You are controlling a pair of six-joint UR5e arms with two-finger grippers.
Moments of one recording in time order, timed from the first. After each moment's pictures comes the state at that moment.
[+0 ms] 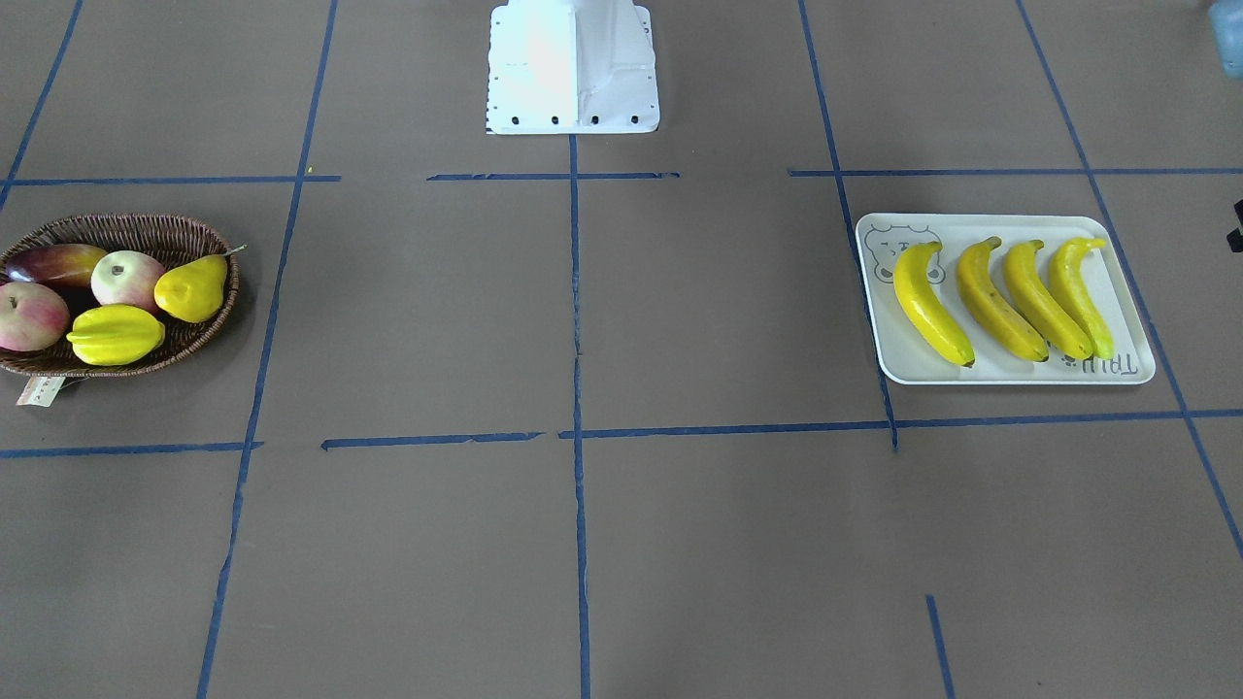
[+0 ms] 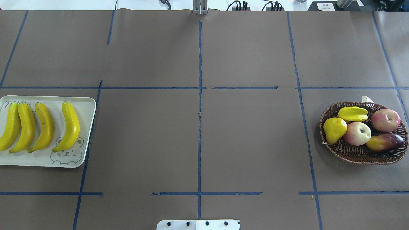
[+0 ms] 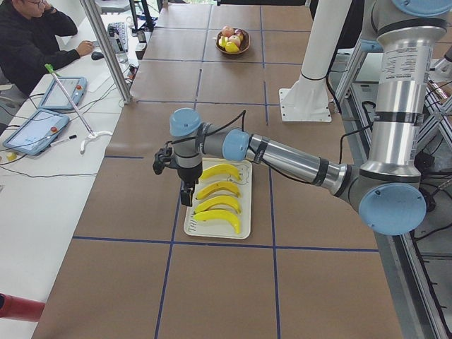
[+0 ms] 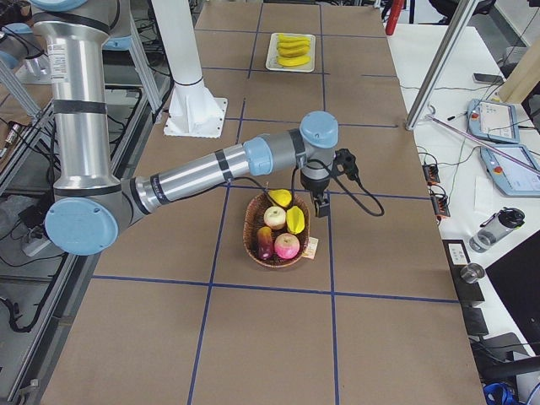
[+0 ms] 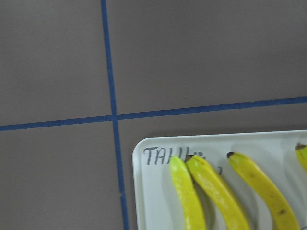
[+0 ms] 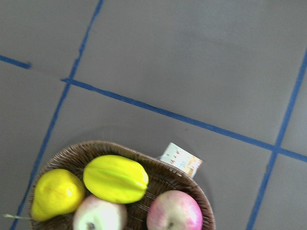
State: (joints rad) left arm -1.49 -1.58 -1.79 -1.44 -2.31 -0.04; right arm 1.47 -1.58 1.88 -1.66 2.43 -0.09
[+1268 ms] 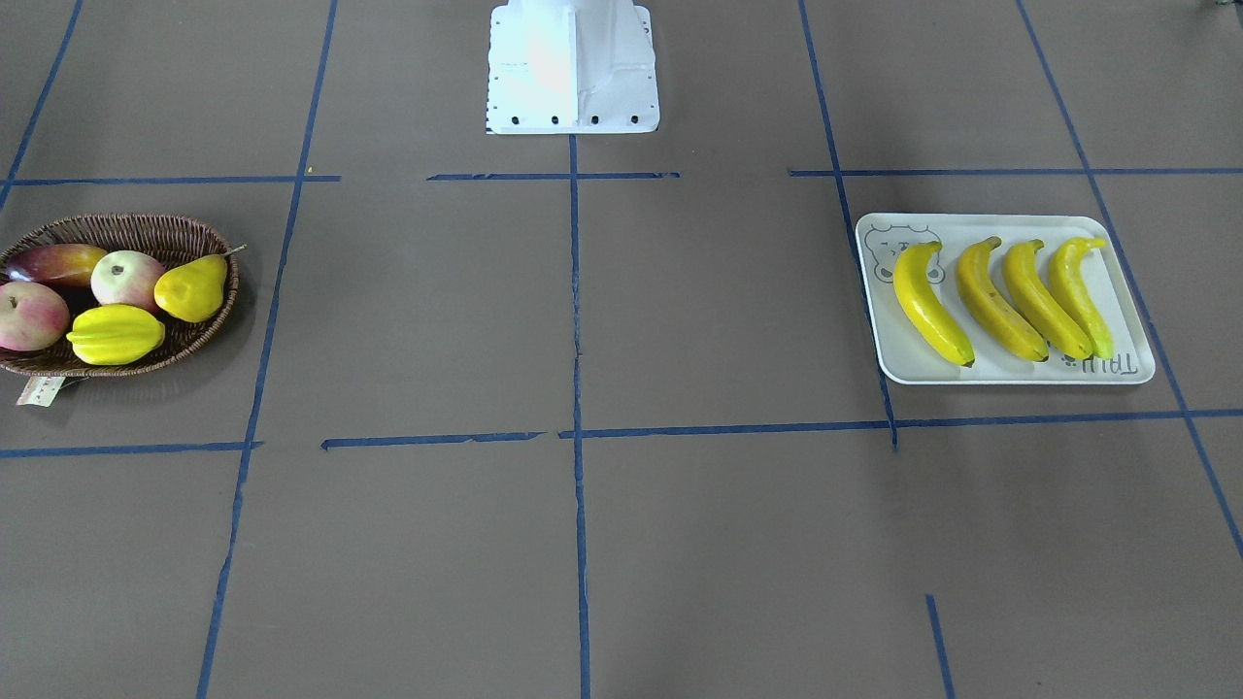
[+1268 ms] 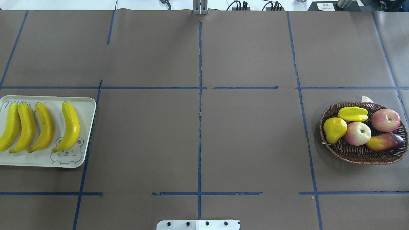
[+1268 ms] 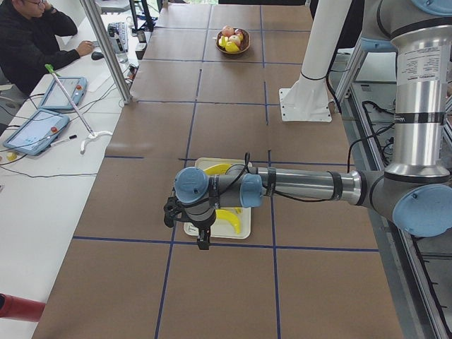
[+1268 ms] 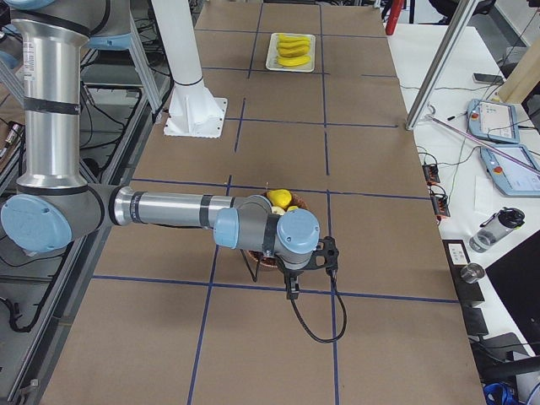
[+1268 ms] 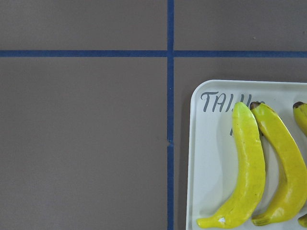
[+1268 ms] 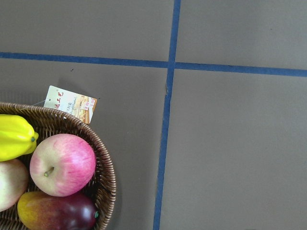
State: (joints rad) left arm -1.56 -1.50 -1.68 -1.48 -2.41 0.04; right arm 1.64 -1.66 1.65 -1.65 2.45 -0.19
